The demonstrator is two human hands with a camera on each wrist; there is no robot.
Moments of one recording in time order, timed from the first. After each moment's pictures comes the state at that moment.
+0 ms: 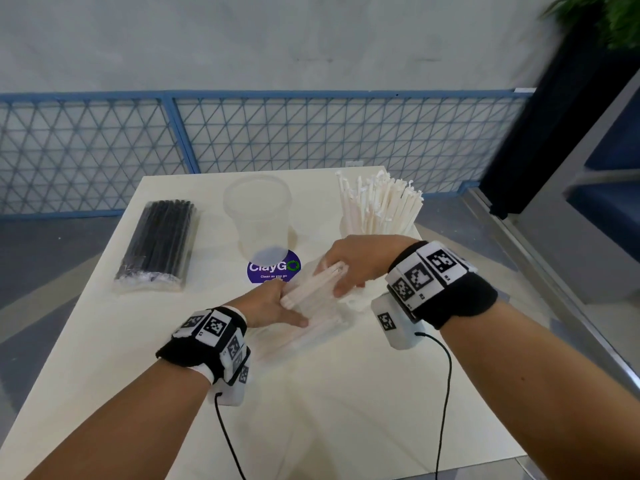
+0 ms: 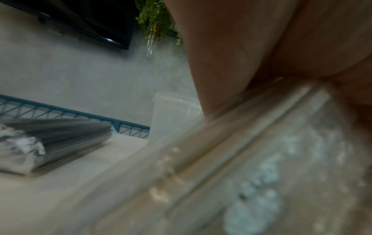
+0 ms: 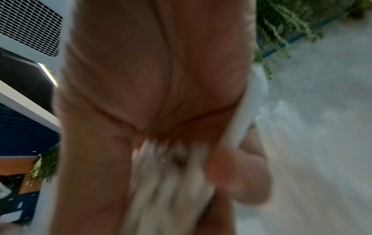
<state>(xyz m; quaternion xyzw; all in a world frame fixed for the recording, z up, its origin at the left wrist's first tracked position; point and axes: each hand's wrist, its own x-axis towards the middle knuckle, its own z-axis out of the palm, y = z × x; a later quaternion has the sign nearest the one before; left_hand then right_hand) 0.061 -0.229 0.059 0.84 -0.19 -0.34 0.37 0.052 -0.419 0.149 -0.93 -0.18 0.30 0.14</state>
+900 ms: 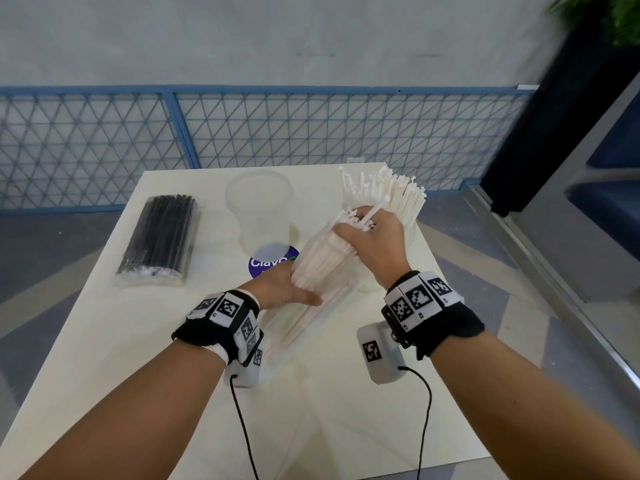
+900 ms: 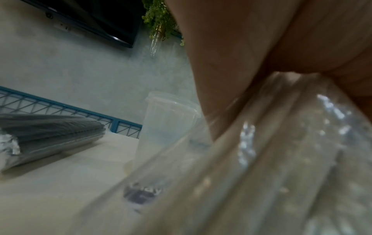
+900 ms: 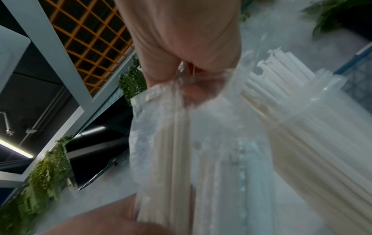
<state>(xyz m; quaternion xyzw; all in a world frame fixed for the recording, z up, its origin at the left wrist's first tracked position) 0.063 -0.247 0.075 0.83 -0.15 -0.32 0.43 0.039 -0.414 0.118 -0.78 0.12 -0.15 0.59</state>
